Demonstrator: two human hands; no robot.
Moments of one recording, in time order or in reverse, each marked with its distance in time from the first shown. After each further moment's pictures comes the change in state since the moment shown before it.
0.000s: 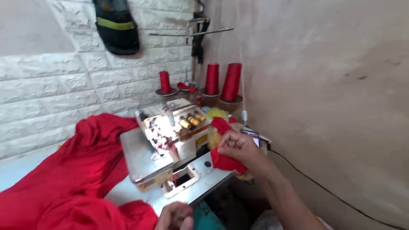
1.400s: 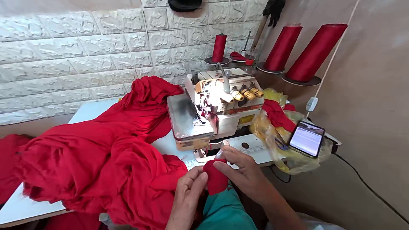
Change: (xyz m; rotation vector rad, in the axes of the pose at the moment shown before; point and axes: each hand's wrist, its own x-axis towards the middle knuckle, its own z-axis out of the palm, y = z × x) left_hand -0.008 -0.034 -0.005 -0.313 0.141 -0.091; right_hand -0.038 0.035 0.105 -0.260 -0.224 -0.218
